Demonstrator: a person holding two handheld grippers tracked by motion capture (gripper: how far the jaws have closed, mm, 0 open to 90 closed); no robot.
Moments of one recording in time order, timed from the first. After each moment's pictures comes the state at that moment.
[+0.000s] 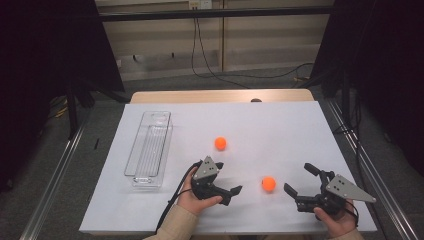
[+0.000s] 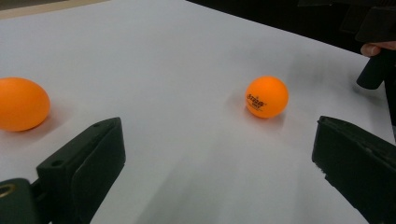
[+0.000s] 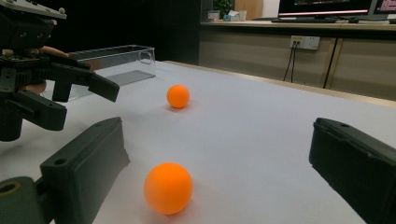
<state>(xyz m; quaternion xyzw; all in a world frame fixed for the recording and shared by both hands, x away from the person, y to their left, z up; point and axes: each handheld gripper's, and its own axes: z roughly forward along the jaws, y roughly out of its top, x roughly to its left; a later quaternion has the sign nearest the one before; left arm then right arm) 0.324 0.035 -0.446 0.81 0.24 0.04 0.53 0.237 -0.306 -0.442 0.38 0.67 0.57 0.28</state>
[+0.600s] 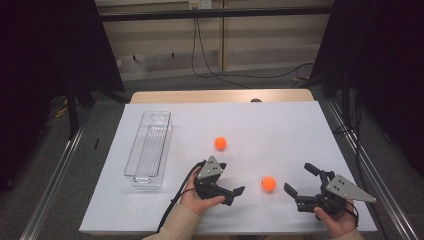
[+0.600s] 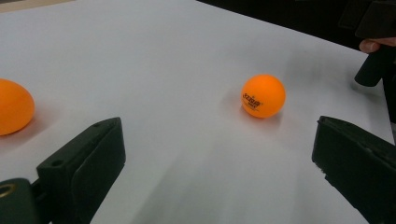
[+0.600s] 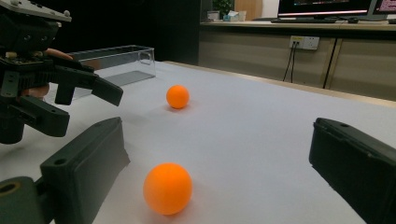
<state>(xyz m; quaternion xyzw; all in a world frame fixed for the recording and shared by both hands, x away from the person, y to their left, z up) 0.325 0.028 -0.447 0.82 0.23 0.03 0.53 0.237 -0.306 -0.442 0.38 0.67 0.57 0.28</state>
